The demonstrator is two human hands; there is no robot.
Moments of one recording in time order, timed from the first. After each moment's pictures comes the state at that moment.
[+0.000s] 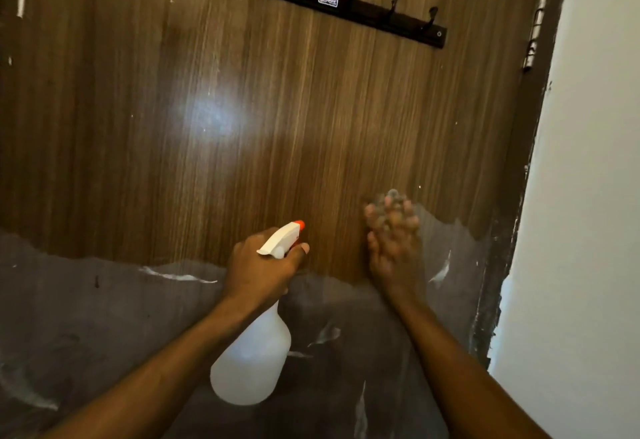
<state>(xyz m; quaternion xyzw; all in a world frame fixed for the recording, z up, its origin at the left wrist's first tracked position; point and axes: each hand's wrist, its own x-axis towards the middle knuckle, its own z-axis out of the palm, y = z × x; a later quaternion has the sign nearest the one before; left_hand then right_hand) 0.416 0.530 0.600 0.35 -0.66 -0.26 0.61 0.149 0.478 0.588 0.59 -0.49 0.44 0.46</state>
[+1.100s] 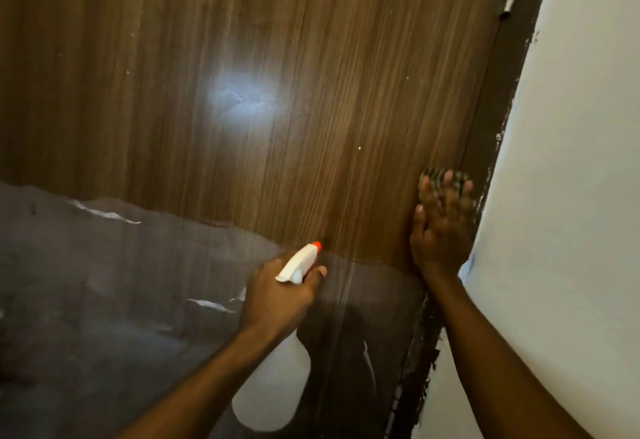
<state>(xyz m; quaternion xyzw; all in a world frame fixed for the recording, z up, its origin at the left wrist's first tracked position) 0.232 0.581 0.525 0.43 -0.61 -0.29 0.60 -0.049 0.501 0.594 0.53 -0.51 0.50 0.46</state>
